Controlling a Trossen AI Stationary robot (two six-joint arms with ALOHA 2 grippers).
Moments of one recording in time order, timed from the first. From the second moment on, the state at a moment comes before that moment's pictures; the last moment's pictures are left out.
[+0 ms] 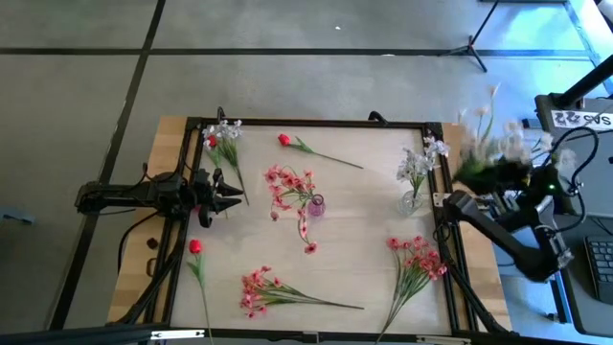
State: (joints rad) left arm 0.01 0.01 0.01 0.01 -0.02 -0.38; right arm -0.81 0.14 0.76 -0.06 -0.93 0.57
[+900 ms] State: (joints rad) left arm 0.01 0.01 0.01 0.01 -0.02 -0.38; right arm -0.29 0.00 0.81 -0.72 -0.28 -0.06
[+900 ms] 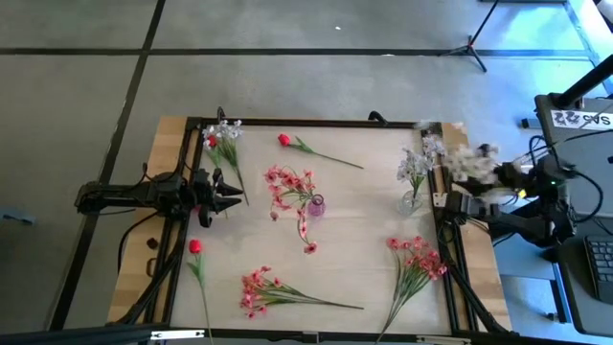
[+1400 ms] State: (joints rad) left arm 0.01 0.01 0.01 0.01 -0.02 -0.38; right arm -0.29 0.00 0.56 -0.39 -0.33 0.07
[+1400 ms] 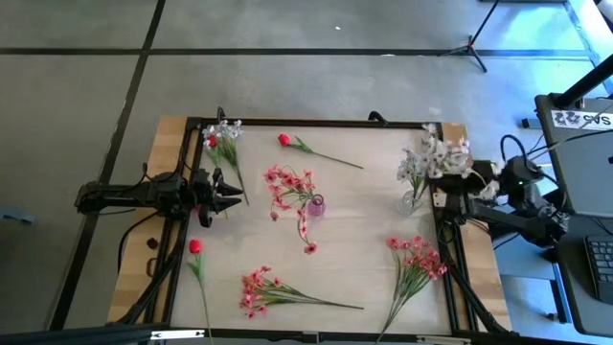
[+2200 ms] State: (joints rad) left arm 0.01 0.01 0.01 0.01 -0.02 -0.38; right arm -0.29 0.00 0.59 -0.51 -0.57 0.04
